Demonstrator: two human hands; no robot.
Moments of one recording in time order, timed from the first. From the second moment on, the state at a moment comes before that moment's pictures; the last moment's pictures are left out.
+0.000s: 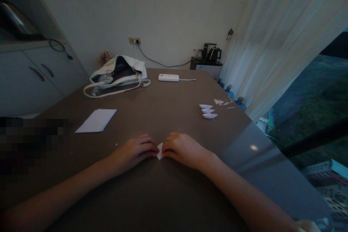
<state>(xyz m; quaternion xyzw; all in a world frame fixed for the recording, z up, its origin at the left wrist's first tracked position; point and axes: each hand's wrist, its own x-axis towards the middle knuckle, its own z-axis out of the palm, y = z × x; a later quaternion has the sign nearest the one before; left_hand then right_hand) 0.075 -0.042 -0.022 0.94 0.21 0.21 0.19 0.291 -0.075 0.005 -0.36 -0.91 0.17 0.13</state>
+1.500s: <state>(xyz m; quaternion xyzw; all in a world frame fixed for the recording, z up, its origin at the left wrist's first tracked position) 0.085 -0.047 -0.013 0.86 0.44 0.16 0.21 0.289 -0.077 0.002 -0.53 -0.82 0.20 0.13</state>
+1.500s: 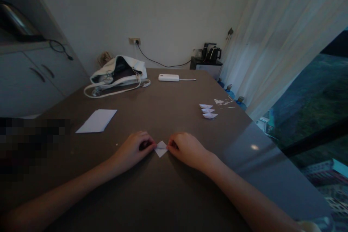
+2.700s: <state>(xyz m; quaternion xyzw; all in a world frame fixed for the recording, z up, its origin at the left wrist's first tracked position) 0.091 -0.048 -0.005 0.83 0.50 0.13 0.19 0.280 -0.069 0.005 -0.63 -0.74 0.21 0.08</state>
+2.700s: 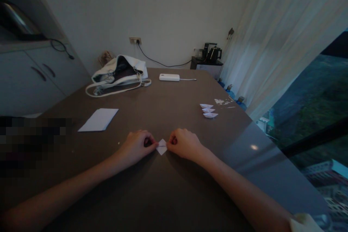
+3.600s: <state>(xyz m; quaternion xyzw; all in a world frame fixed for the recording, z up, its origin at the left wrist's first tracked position) 0.097 -0.050 -0.014 0.83 0.49 0.20 0.18 0.282 -0.068 0.008 -0.61 -0.75 0.23 0.09</state>
